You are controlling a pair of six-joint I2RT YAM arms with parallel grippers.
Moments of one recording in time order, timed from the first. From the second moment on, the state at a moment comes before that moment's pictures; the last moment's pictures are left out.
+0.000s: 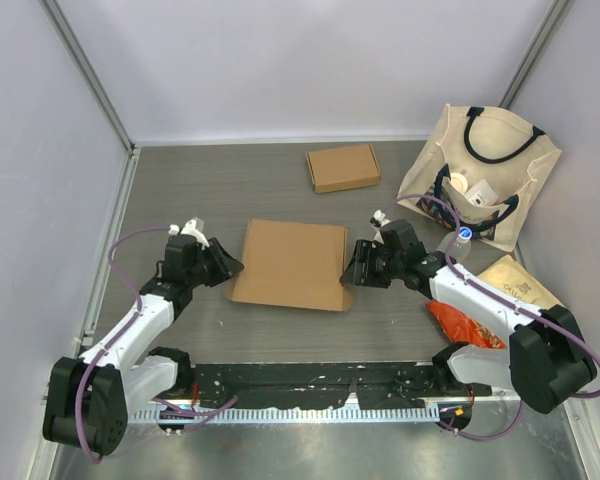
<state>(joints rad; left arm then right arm) -0.21 1.01 0.45 -0.08 0.22 -0.66 0.51 1.20 0.67 -0.28 -0.27 0.61</state>
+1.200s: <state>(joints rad) -0.19 1.07 0.43 0.01 0.17 -0.79 0.41 1.46 0.71 0.00 -0.31 0.62</state>
